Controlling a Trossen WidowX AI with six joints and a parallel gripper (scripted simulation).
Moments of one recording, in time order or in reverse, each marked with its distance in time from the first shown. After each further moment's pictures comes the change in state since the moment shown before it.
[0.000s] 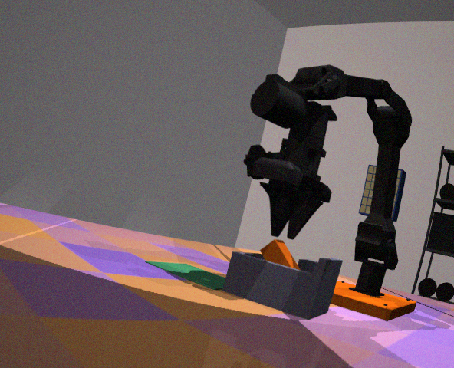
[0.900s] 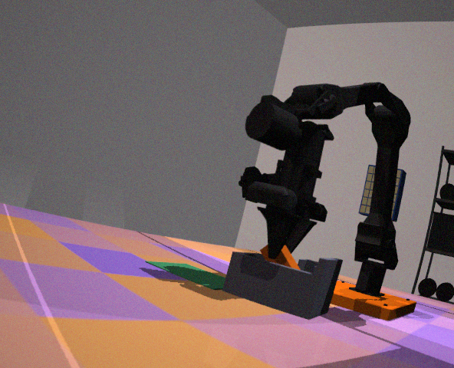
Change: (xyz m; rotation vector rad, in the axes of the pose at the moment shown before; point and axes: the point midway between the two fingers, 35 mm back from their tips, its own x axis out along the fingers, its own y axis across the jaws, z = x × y) arm 0.034 -0.001 0.000 0.000 0.001 -0.002
